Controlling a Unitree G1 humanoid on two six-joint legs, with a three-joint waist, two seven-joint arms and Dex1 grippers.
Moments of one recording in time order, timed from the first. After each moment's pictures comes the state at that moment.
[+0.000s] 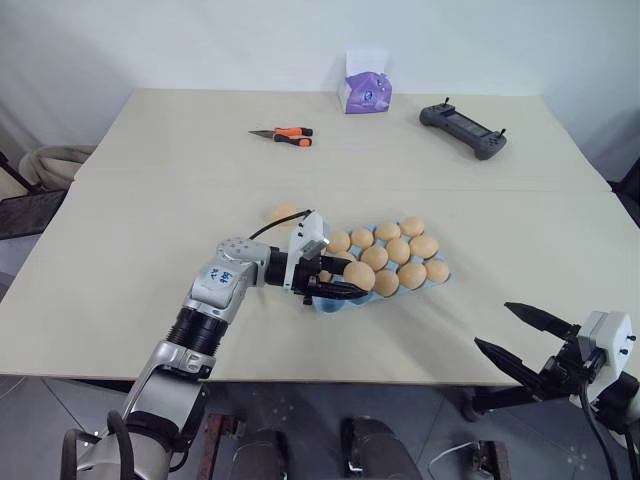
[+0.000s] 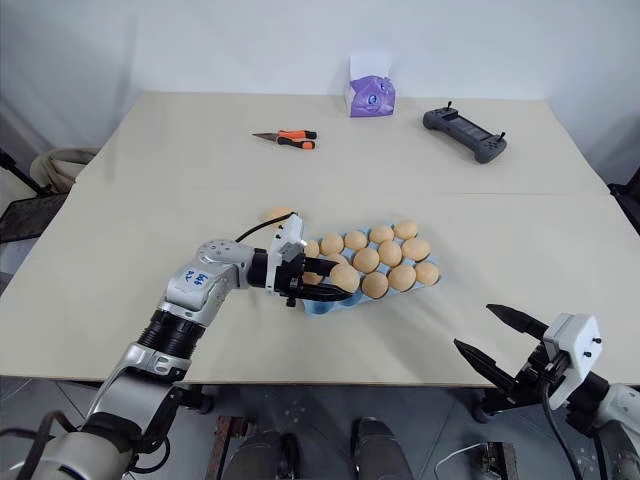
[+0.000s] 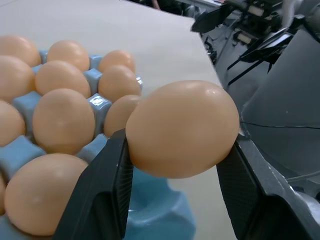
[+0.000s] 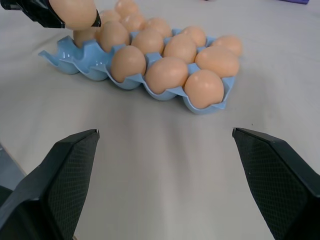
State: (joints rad) left arm -0.76 0.30 -0.22 0.31 -0.27 0.43 -1.18; right arm 0.38 -0.65 -0.49 -0.31 0.60 0.13 0.97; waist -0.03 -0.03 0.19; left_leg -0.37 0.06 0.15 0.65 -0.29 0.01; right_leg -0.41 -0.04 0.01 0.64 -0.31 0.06
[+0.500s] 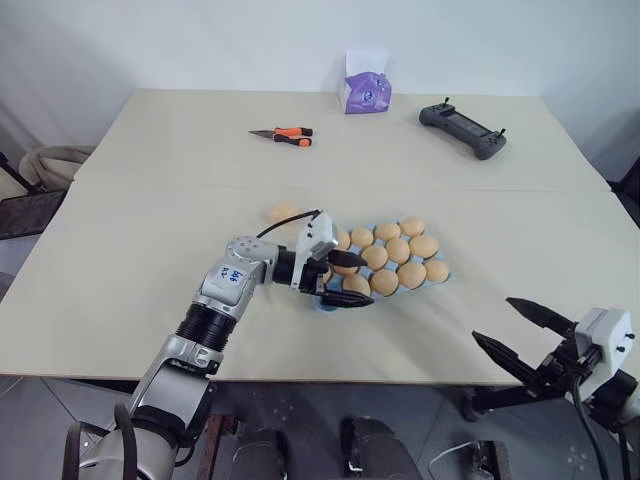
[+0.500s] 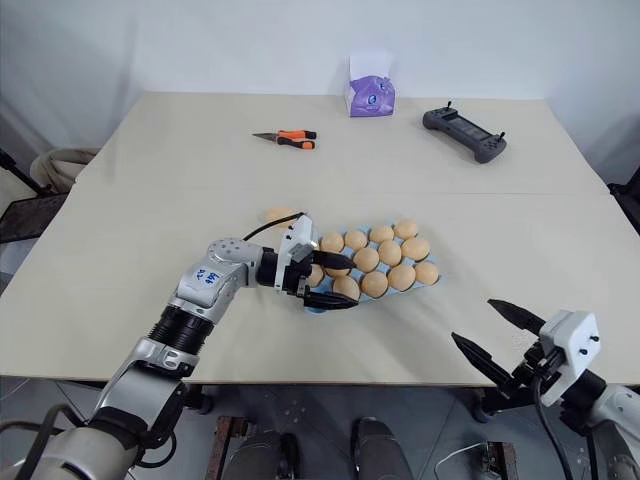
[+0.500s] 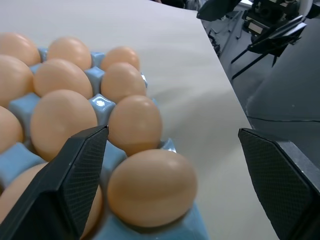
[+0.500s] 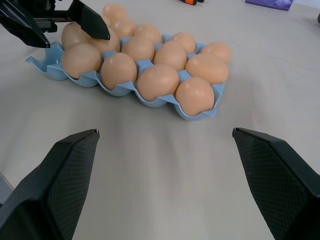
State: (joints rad) left arm -0.78 0.28 -0.23 0.32 -0.25 0.40 -1.14; right arm 0.38 -0.64 -0.49 -0.39 0.60 0.16 0.90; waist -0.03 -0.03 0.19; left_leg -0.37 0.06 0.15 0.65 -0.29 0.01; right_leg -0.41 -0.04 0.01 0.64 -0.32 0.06
